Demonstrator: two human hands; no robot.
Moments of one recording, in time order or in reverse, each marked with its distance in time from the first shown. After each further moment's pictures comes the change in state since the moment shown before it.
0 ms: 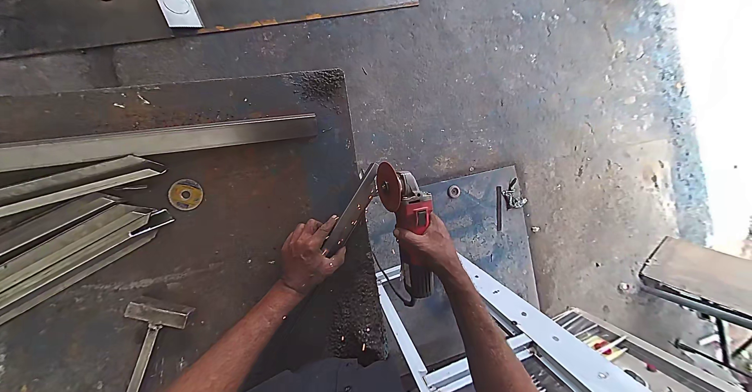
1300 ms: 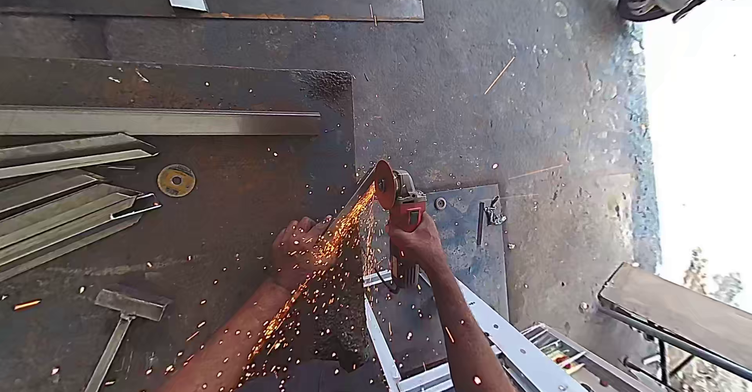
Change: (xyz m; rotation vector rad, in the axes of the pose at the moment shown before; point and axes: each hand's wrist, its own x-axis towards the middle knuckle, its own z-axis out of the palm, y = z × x) left_hand 0.002 0.005 -0.003 0.017 -0.023 -0.035; right_hand 0.018 -0.013 -0.001 -0.108 0.041 -0.047
